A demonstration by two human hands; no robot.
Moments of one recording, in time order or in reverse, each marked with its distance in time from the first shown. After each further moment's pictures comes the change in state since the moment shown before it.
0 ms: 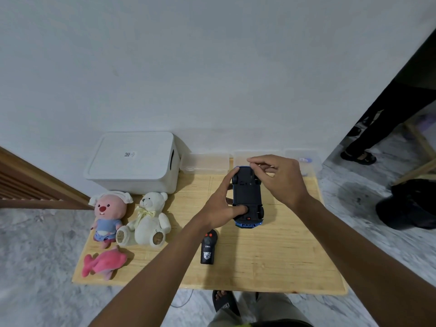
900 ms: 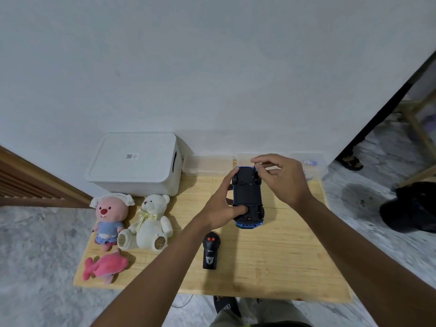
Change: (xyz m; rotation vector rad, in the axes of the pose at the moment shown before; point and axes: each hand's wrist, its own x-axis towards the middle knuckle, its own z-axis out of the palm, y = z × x) left_hand 0.007 0.003 -0.012 -0.007 0.003 -0.022; right_hand 0.015 0.009 0.005 0.079 -0.020 0.109
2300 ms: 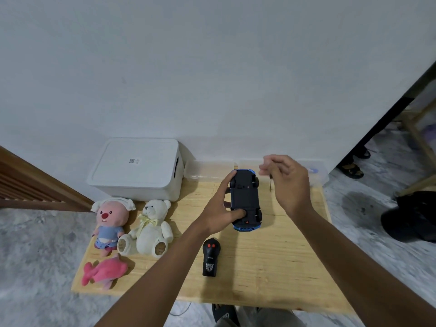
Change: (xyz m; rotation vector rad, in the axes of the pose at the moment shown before) left_hand -0.003 0.002 -0.006 -0.015 0.053 0.052; right_hand -0.003 -0.021 0.008 0.308 0.236 0.235
